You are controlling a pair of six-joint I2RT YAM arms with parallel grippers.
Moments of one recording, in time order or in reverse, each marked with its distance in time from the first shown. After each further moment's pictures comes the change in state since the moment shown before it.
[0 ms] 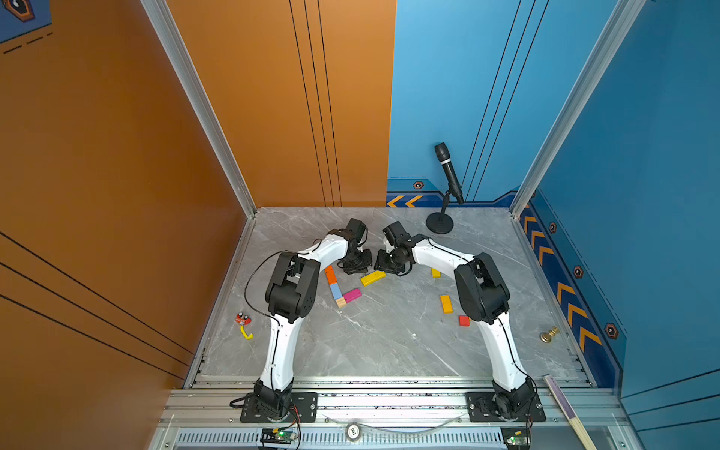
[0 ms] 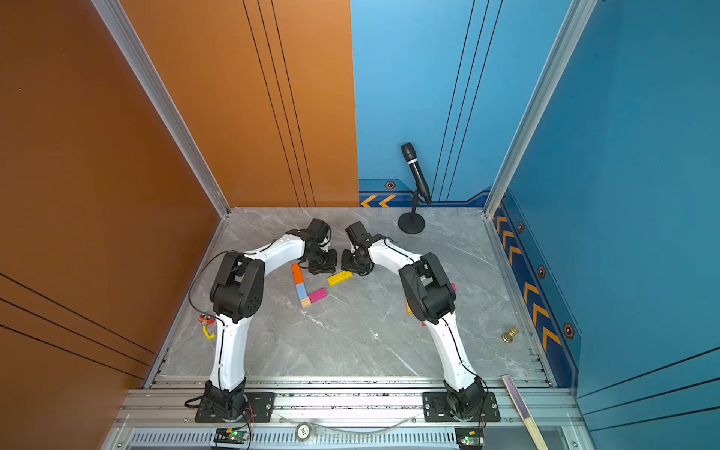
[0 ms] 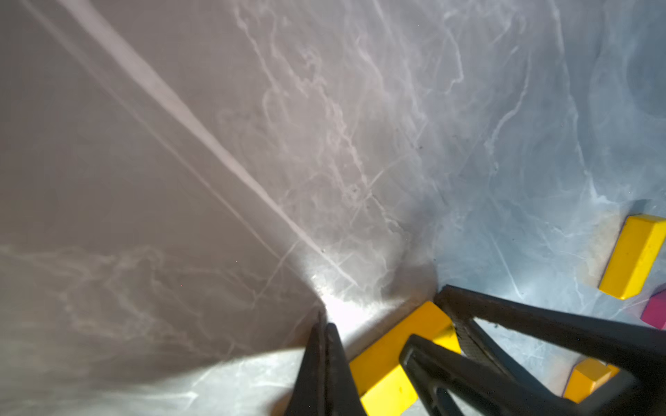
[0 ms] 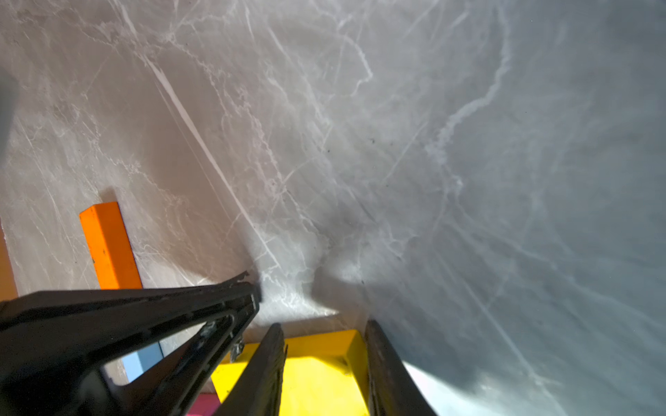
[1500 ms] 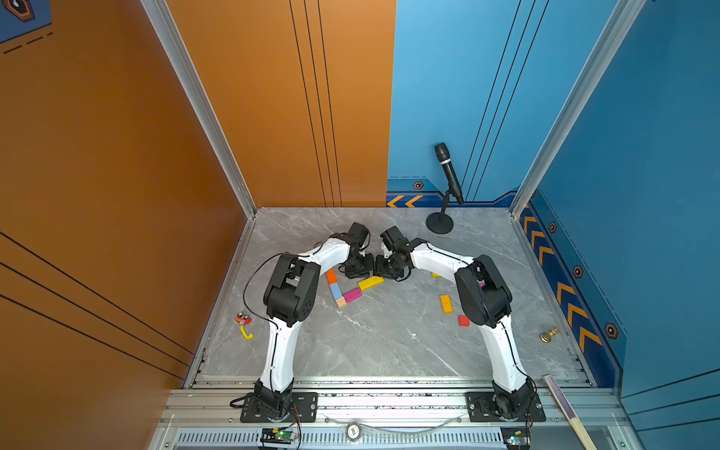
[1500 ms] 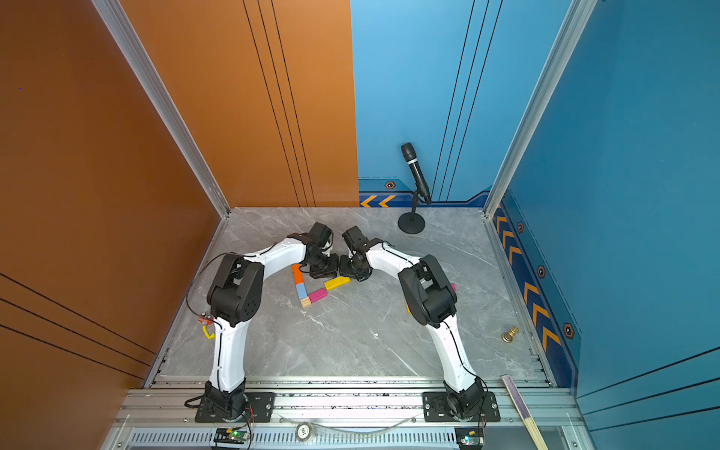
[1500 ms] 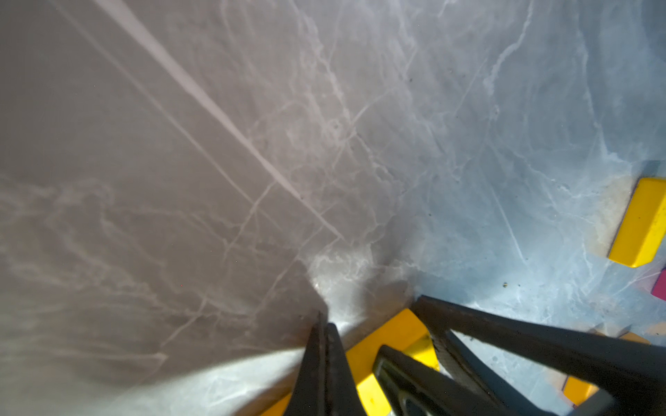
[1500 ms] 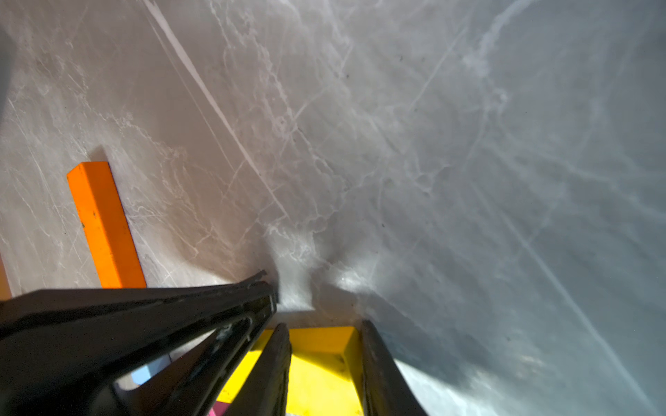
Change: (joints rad) left arm -0.026 -0.045 -0.073 0.016 0.001 -0.001; right arm 0.033 -0.041 -0.066 0.003 0.006 0.011
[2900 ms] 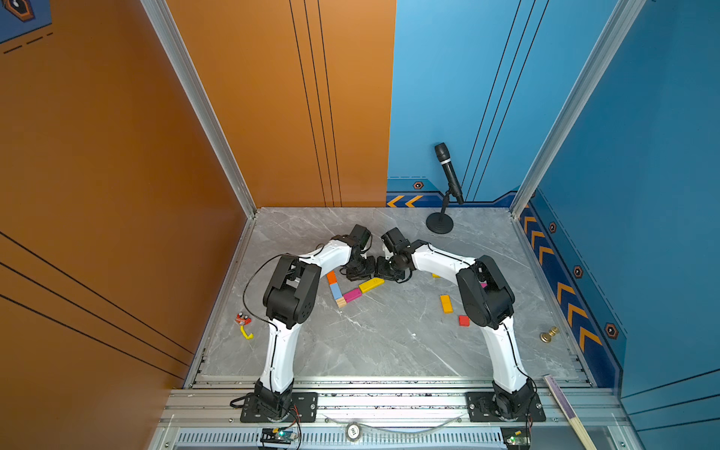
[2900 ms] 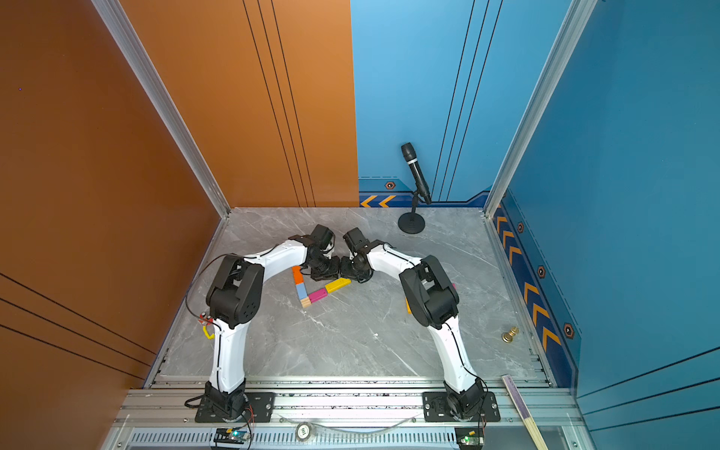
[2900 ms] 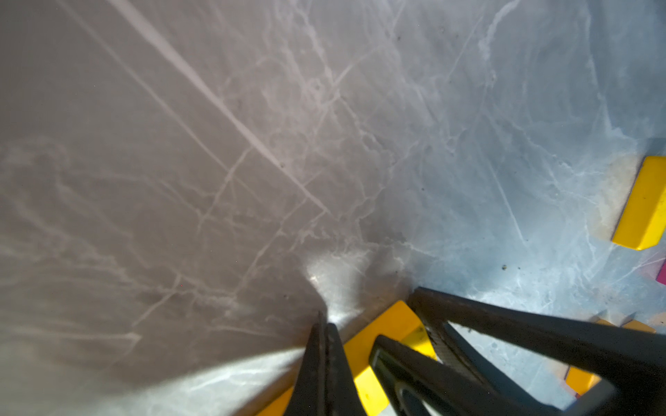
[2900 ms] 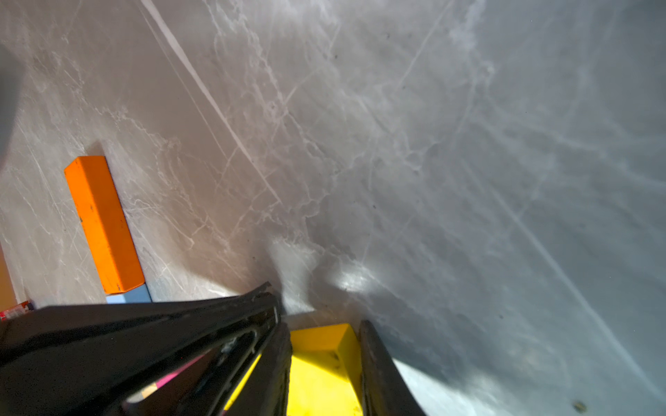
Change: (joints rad) left arm -0.021 -0.019 -0.031 0.006 0.000 -0.005; right arm 0.005 -0.026 -0.045 0.020 0.001 0.019
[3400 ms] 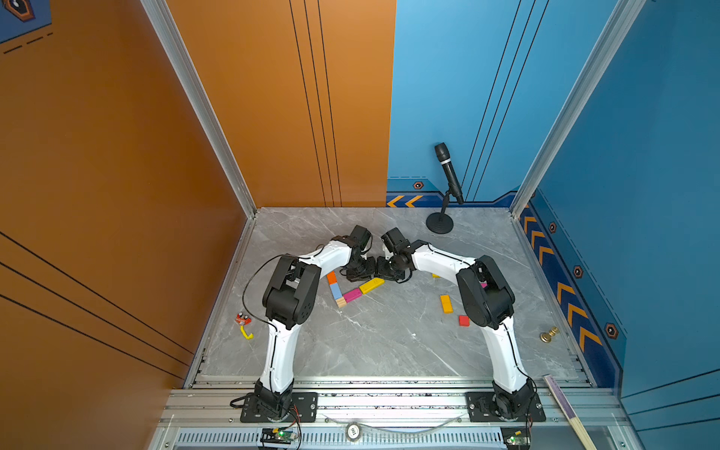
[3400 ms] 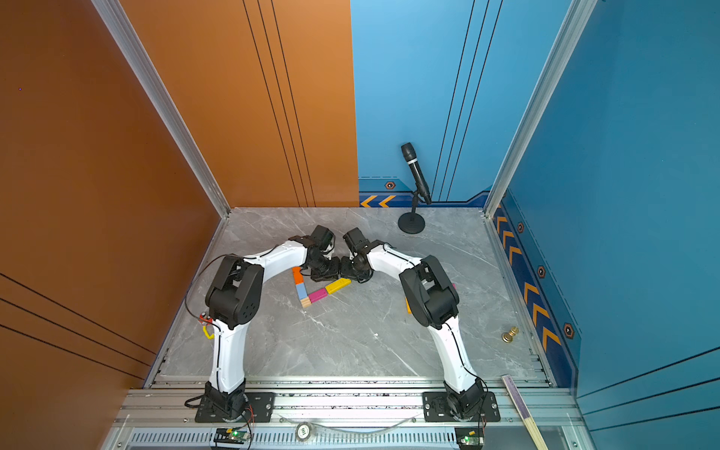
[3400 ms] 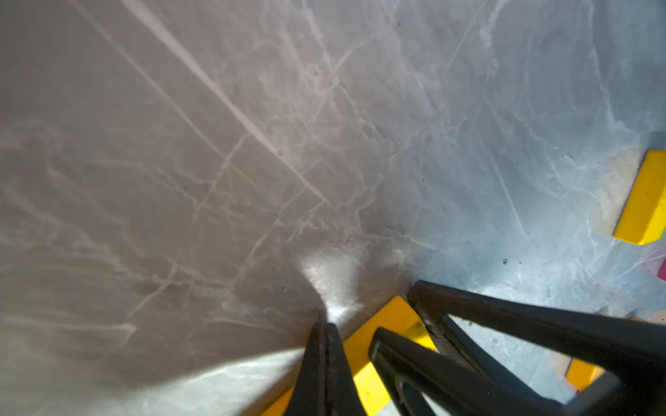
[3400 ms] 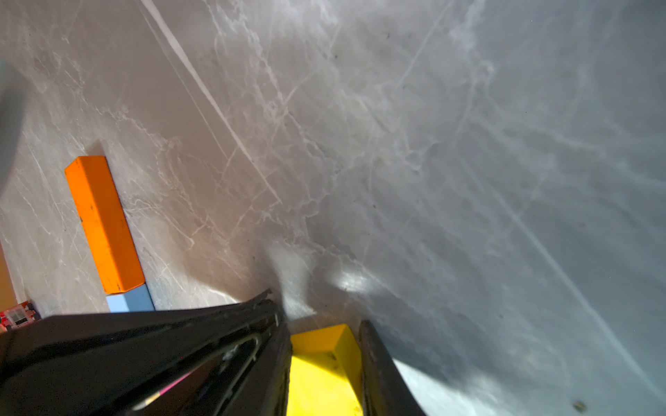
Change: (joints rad) left arm -0.004 -0.009 -0.014 0.004 0.000 -0.003; right arm 0.001 -0.001 -0.003 0.003 0.000 0.004
